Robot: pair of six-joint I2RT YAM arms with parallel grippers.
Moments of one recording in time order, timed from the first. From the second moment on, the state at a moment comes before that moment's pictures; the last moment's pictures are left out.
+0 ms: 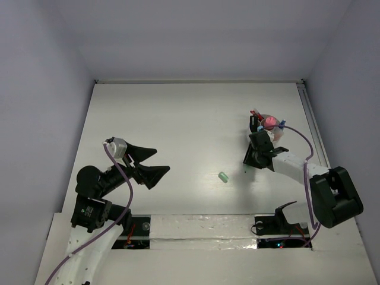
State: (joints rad) left arm -0.29 0.29 0.58 -0.17 0.68 -0.45; right arm 0.36 1.35 0.62 -0.28 0.20 0.66
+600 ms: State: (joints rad) left arm -0.29 0.34 0.58 -0.17 0.67 -0.47; right arm 0.51 1.29 0.65 -0.38 0.24 0.63
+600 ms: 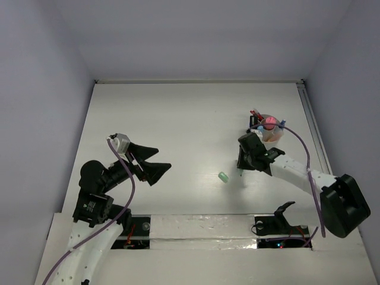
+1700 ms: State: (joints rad) left arm -0.29 0.66 0.57 -0.18 0.68 -0.51; right arm 1.05 1.35 1.12 -0.23 -0.23 0.18
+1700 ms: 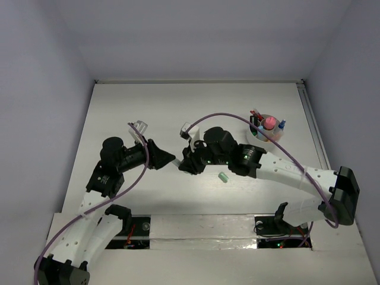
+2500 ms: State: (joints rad) left arm -0.31 0.55 0.55 -0.20 0.78 -0.55; right arm 1.09 1.45 1.33 -0.46 -0.24 -0.07
